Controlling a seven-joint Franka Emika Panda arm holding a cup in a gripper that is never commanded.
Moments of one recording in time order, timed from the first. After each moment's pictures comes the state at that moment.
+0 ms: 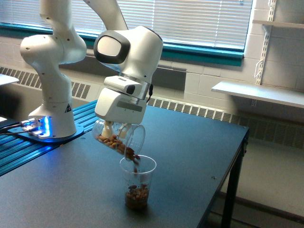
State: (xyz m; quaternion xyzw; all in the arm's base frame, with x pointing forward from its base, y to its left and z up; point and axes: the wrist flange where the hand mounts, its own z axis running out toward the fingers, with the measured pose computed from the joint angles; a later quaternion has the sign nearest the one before) arm 0.449 -0.207 0.280 0.90 -0.39 0.01 0.20
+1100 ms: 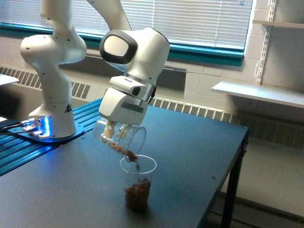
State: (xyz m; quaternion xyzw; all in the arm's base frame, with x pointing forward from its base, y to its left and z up) arm 0.458 -0.207 0.280 0.90 -0.37 -0.01 0.22
